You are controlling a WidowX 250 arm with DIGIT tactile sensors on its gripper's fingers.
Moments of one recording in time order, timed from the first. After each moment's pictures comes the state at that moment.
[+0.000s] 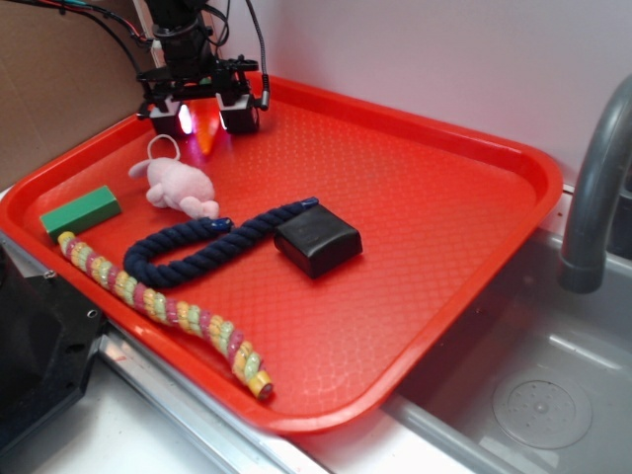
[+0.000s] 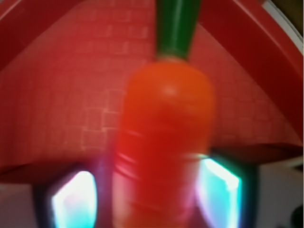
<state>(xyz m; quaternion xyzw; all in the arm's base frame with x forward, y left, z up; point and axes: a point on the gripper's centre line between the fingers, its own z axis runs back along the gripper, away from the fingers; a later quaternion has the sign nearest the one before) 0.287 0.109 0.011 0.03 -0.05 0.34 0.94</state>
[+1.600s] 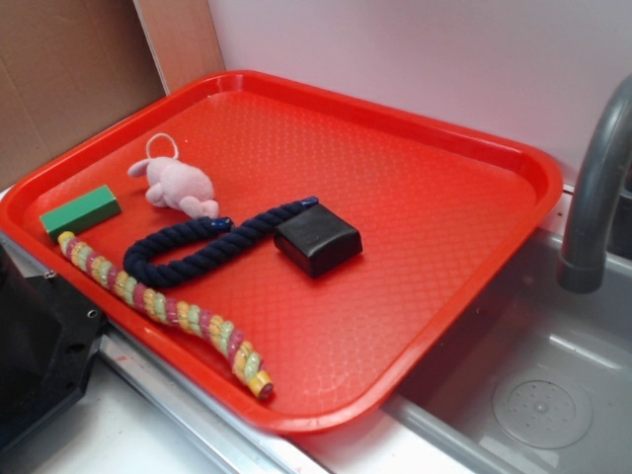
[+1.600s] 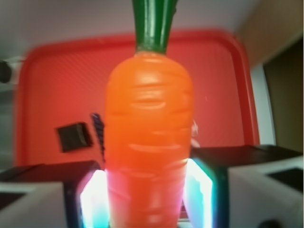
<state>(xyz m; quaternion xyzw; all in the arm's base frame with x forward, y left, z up) 0.197 0.019 0.235 -0.05 -0.09 0.00 0.99</state>
